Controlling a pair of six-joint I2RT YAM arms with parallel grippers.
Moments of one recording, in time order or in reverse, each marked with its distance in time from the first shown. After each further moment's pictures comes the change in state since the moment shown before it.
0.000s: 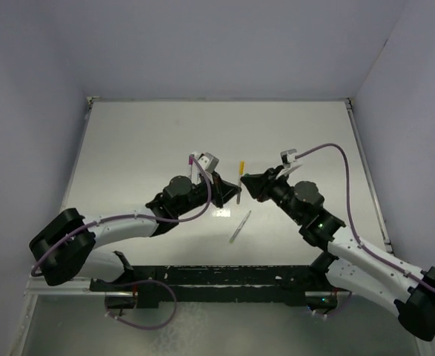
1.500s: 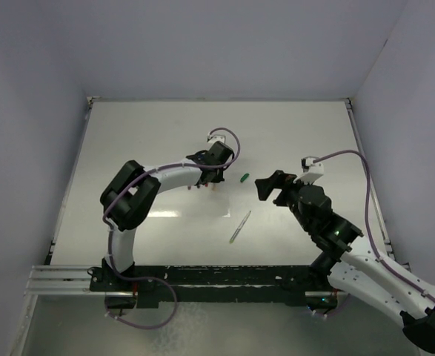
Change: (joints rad) left arm 0.165 0.621 0.713 -0.941 -0.485 -0.037; right arm 0.018 -0.167 0.084 -0.489 0.338 0.087
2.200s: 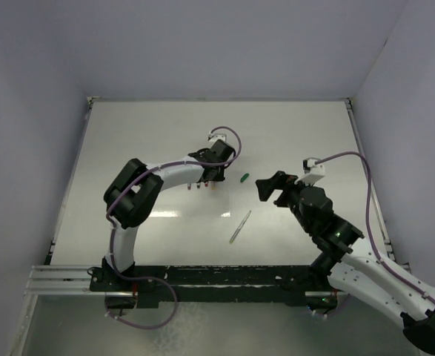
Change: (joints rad) left arm 0.009 0.044 0.054 -0.036 -0.003 0.004; right arm 0.000 -0.016 -0.010 0.001 0.000 0.013
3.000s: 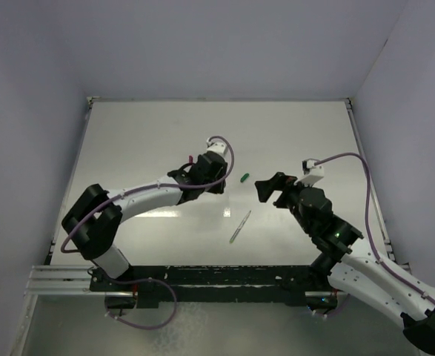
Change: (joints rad) left arm -0.078 -0.388 -0.275 0.114 0.104 0.053; right arm 0.000 -0.005 -0.019 0.010 -0.017 0.013
